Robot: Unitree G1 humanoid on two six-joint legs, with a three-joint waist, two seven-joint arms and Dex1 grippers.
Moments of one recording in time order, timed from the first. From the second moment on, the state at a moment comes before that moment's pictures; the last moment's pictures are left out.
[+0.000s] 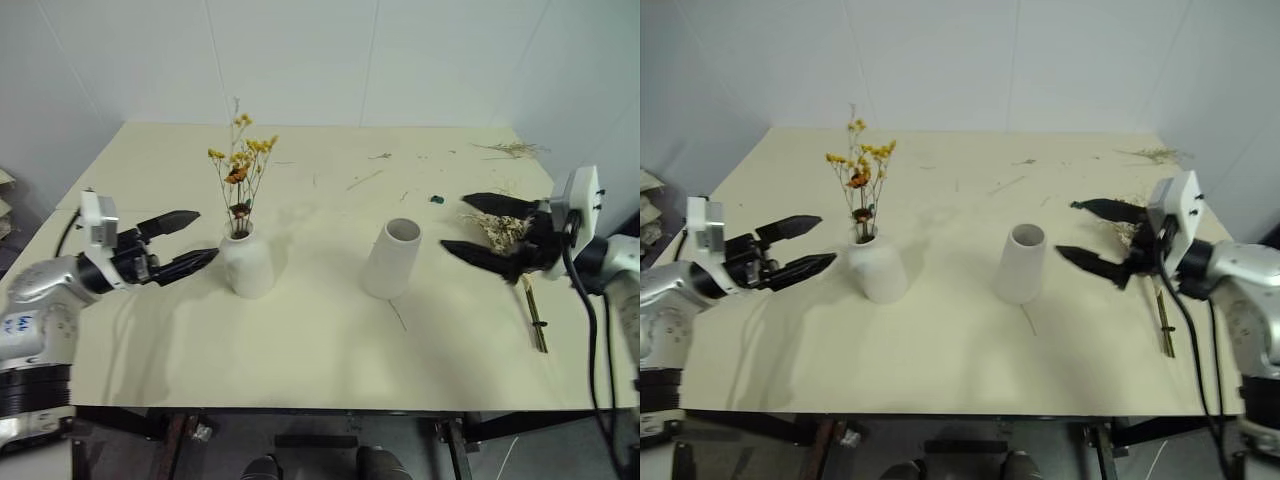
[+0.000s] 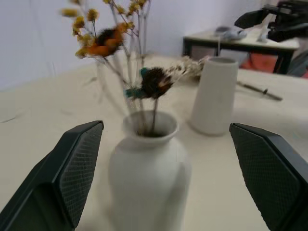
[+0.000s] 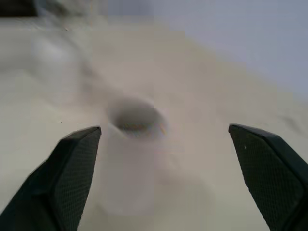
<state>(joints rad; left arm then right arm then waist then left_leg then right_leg) -0.49 0.83 0.37 0.21 -0.64 0.29 -1.18 -0.51 -0.96 -0.26 -0.04 0.57 0.54 0.95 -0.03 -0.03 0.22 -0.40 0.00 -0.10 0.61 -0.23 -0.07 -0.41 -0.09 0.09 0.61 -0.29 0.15</state>
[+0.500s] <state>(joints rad) -0.45 0.85 0.38 -0.02 -0.77 0.47 -1.21 -0.72 -1.14 0.01 0.34 0.33 0.99 0.88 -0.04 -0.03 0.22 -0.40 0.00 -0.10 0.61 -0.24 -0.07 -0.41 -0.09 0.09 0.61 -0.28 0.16</state>
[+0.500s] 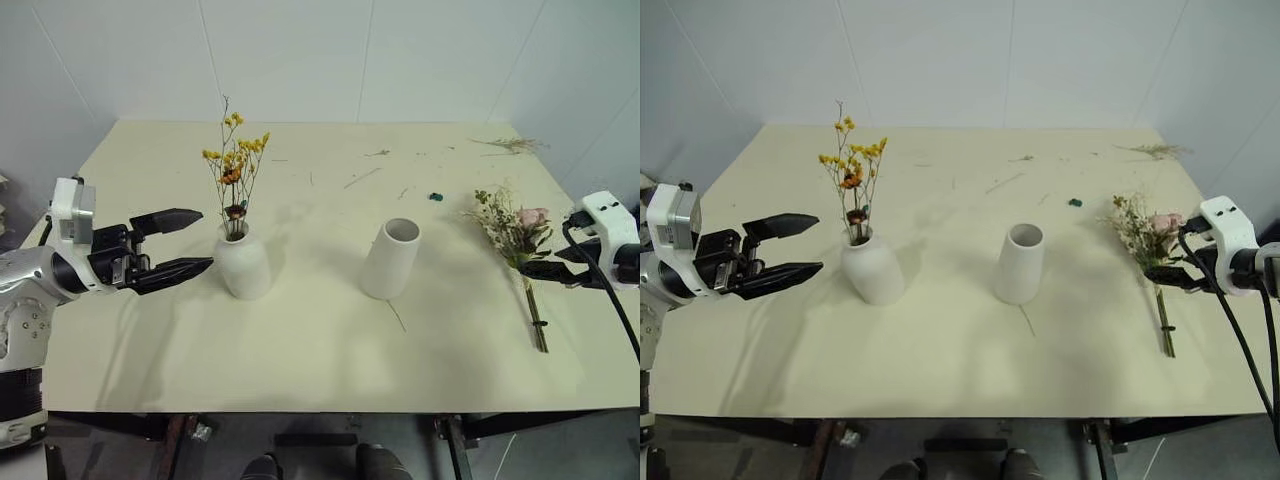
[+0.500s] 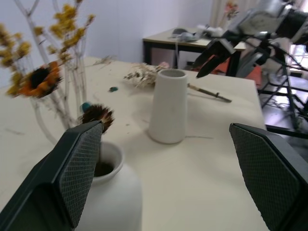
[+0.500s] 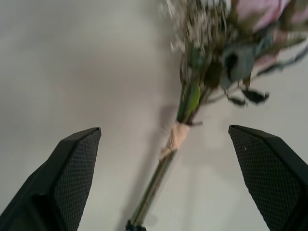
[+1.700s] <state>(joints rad) -0.47 0.80 0.34 -0.09 -0.81 0.48 -1.17 -0.86 -0.95 0.01 0.74 0.15 0.67 1.01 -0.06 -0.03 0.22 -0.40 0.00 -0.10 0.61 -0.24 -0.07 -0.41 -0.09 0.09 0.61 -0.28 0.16</state>
